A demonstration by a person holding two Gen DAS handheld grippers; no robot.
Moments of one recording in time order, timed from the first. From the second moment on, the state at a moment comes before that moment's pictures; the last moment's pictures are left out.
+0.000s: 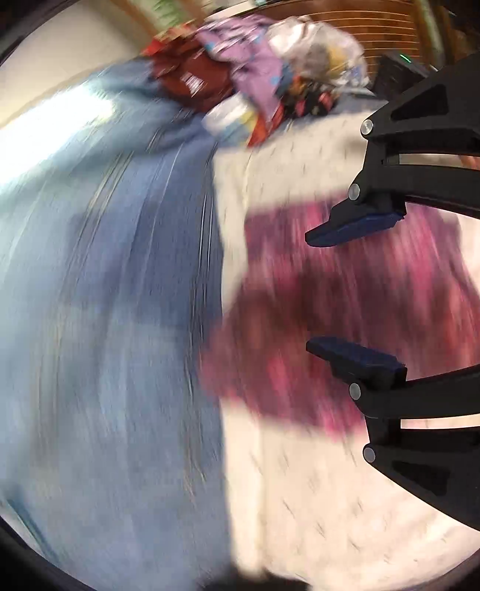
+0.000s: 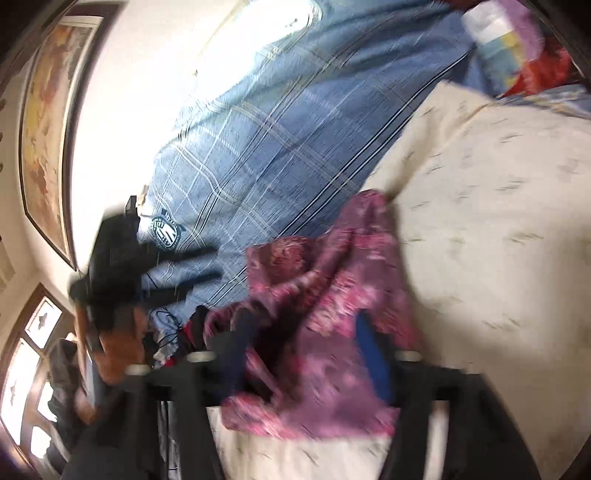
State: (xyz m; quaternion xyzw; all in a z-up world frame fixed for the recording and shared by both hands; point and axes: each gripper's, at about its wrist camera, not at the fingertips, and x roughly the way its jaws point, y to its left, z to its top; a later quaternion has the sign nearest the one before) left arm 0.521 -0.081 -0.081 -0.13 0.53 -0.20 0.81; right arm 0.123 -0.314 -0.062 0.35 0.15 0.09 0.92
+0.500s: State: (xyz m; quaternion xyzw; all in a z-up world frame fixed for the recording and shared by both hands) left arm 0.472 -0.035 -0.176 -0.27 0.55 -0.23 0.75; right arm 0.246 -0.255 -0.020 0.28 0.26 0.16 0.91
